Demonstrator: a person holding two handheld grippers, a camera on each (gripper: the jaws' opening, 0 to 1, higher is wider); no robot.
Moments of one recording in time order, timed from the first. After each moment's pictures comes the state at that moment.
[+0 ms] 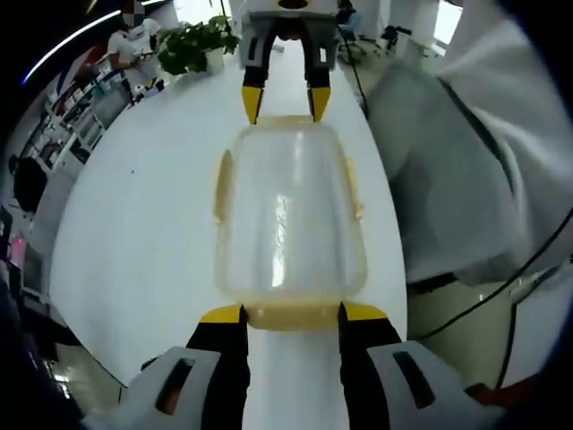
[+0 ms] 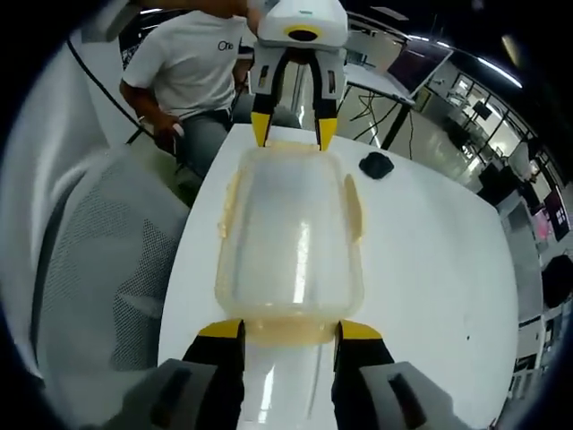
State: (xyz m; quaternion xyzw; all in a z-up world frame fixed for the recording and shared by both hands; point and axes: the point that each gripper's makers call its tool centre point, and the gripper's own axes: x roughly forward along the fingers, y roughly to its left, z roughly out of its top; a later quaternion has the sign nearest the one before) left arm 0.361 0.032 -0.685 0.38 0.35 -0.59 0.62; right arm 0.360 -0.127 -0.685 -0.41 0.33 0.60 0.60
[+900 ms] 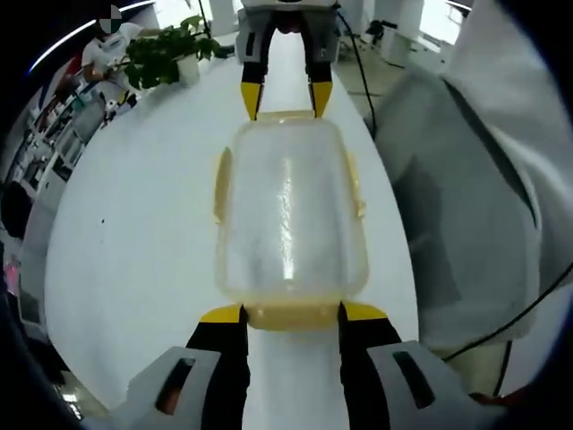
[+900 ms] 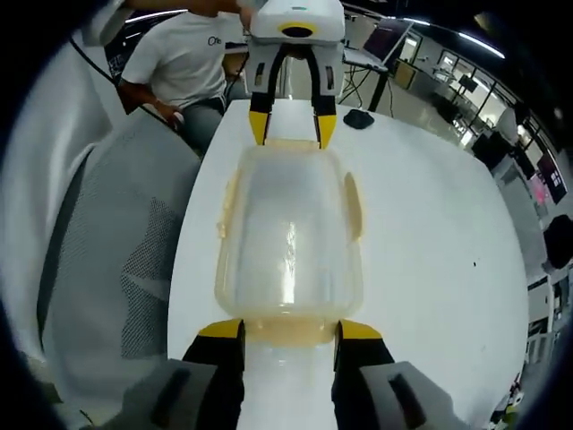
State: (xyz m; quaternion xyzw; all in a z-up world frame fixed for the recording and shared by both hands) left arm 0.366 -0.080 -0.712 0.40 0.35 -0.61 0.59; right arm 0.350 -0.239 -0.706 -0.39 0.37 0.58 0.61
